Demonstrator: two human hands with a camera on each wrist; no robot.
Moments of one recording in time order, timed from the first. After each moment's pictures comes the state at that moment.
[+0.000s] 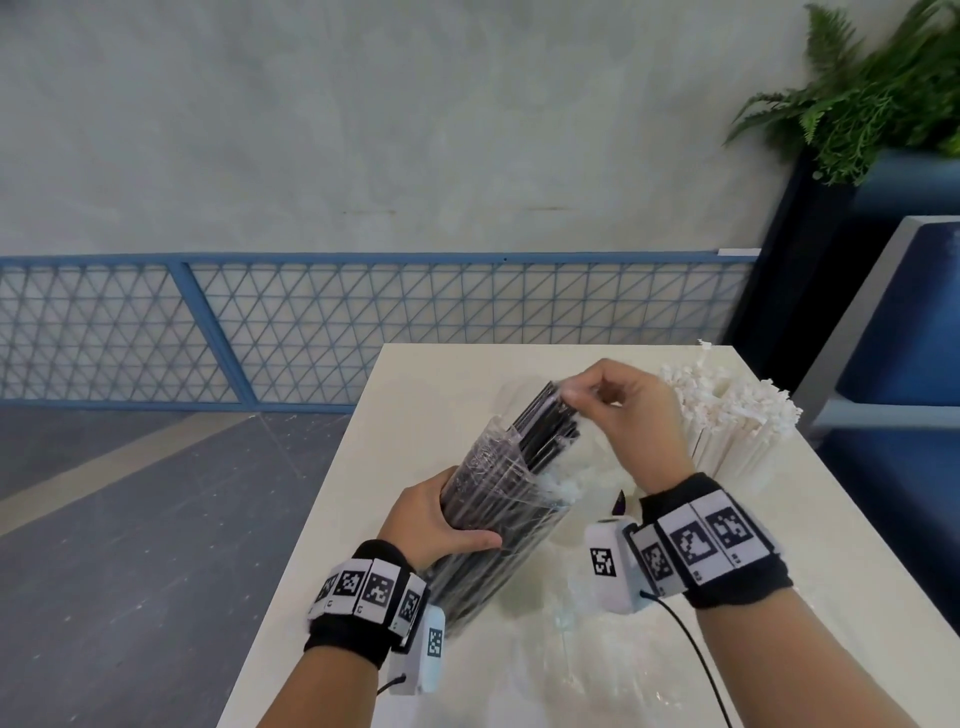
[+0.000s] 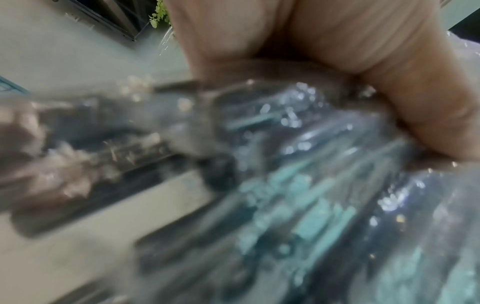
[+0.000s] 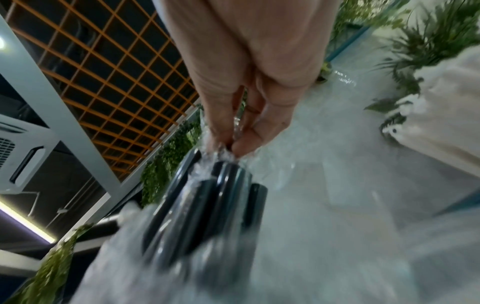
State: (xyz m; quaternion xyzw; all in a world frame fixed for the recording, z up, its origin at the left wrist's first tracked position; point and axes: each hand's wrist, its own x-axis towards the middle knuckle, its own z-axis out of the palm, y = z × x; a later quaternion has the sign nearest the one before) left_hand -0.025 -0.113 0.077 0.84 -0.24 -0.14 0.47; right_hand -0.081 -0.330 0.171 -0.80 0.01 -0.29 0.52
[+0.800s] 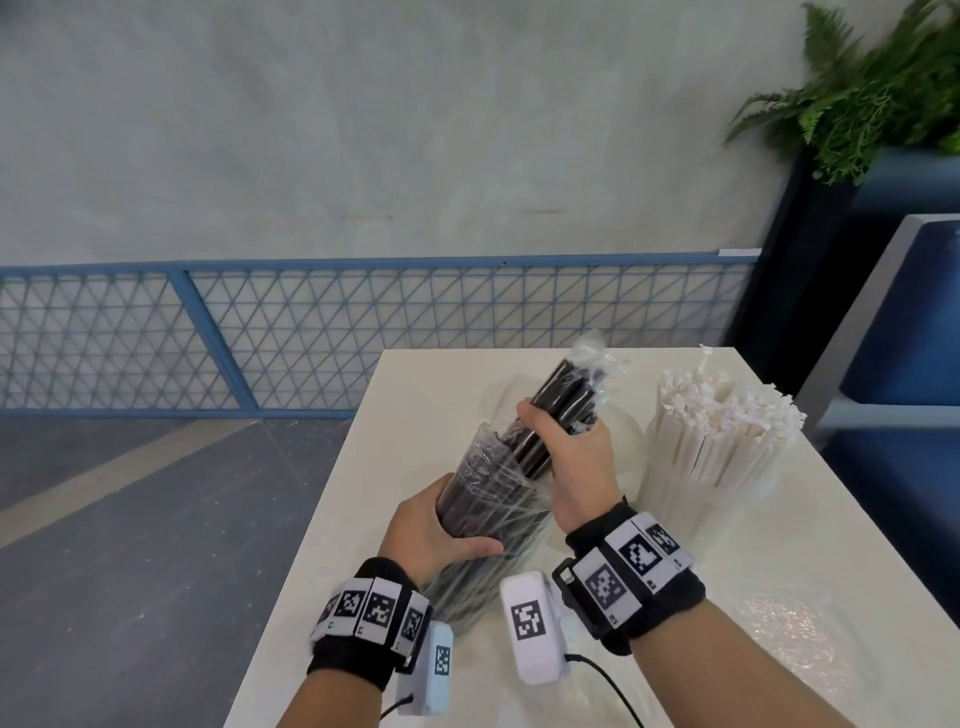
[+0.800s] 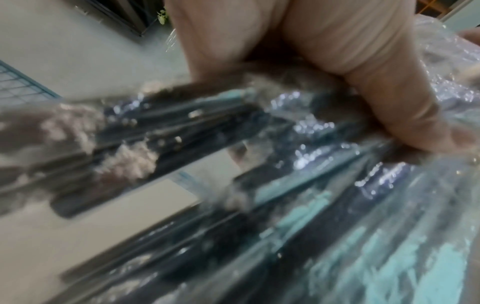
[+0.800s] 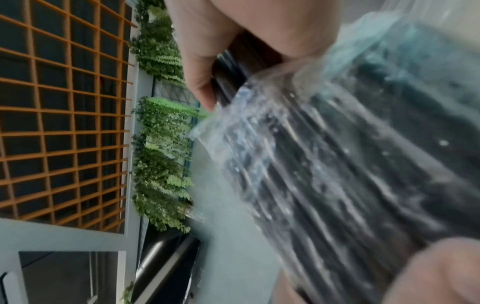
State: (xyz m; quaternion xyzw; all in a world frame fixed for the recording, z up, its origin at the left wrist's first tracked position) left_hand -0.027 -0.116 0.074 0.83 -0.22 -0.11 0.51; right_hand -0.069 -0.273 0.150 -0.49 0.17 -0.22 0.82
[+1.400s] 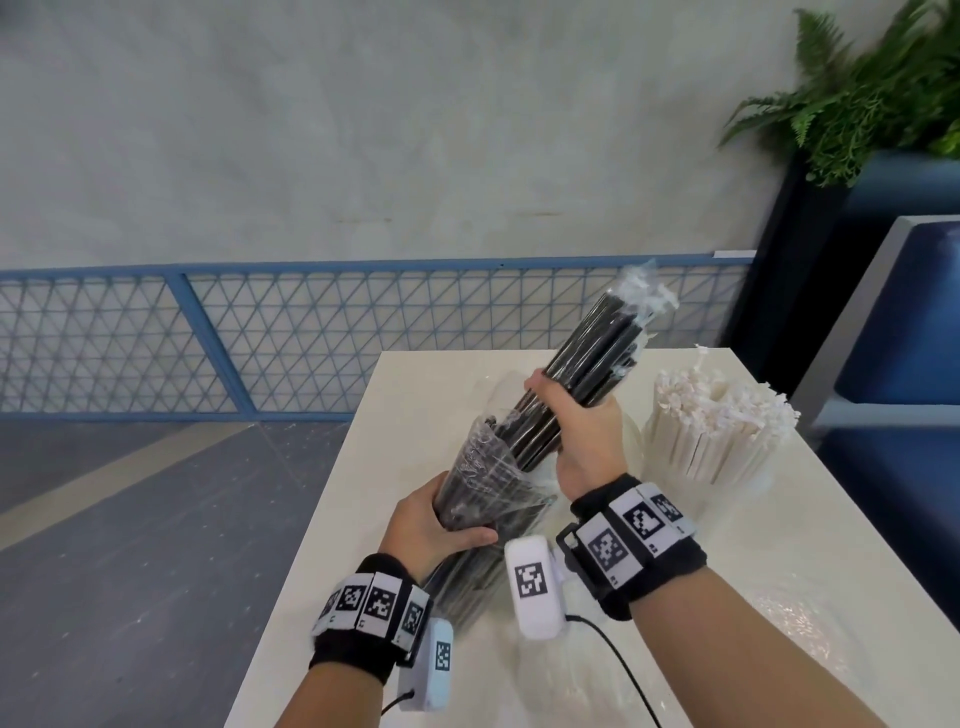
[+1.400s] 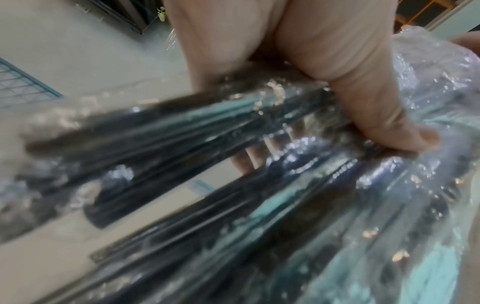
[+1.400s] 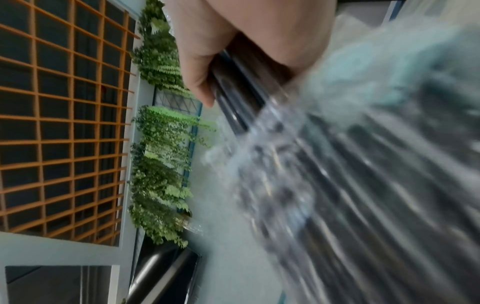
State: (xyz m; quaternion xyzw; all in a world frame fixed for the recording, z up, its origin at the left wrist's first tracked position) left_hand -0.022 -0.116 0.068 0.82 -0.19 -0.11 0.53; right_hand -0.057 -0.284 0.168 -0.49 0.16 -0.27 0.81
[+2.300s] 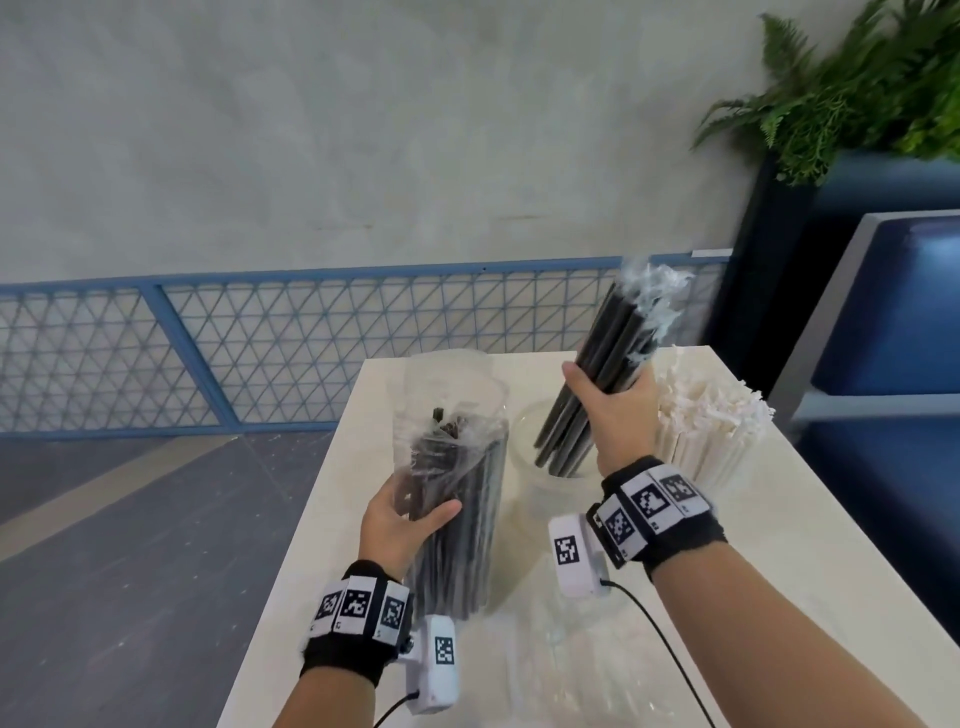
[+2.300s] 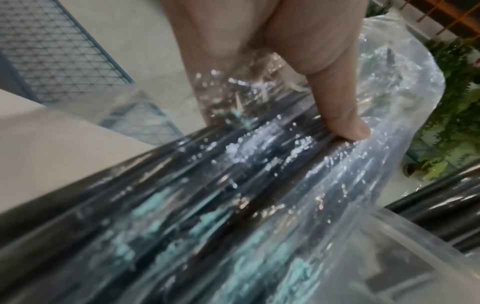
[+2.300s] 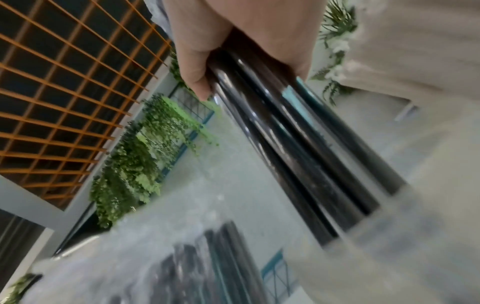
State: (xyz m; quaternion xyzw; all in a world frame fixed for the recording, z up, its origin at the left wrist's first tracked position) left_hand -0.012 -0.121 0.061 0.75 -0.10 -0.06 0.65; right_hand -0.053 -0.338 0.161 -0.61 0.18 -0.40 0.66
